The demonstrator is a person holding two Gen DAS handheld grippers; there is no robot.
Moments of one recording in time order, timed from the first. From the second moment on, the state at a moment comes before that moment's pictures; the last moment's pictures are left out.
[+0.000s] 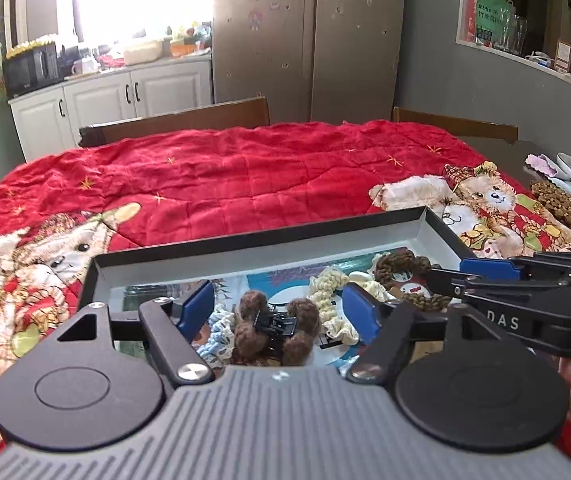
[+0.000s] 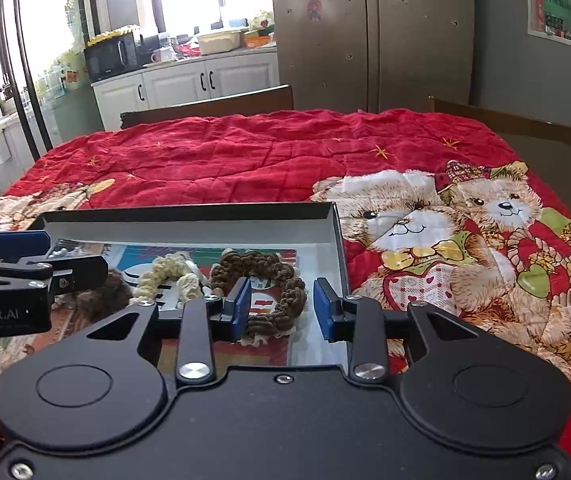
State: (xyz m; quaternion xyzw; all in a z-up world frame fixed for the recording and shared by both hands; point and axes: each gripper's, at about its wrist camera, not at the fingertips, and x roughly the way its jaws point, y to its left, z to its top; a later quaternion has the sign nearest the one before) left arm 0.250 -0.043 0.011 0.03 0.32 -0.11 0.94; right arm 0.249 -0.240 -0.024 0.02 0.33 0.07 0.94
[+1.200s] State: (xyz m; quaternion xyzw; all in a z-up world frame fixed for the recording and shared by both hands) left arm 0.109 0.003 0.053 0.06 0.24 -0.13 0.96; right arm 0.094 -0.225 0.029 -0.03 0.27 0.19 0.94
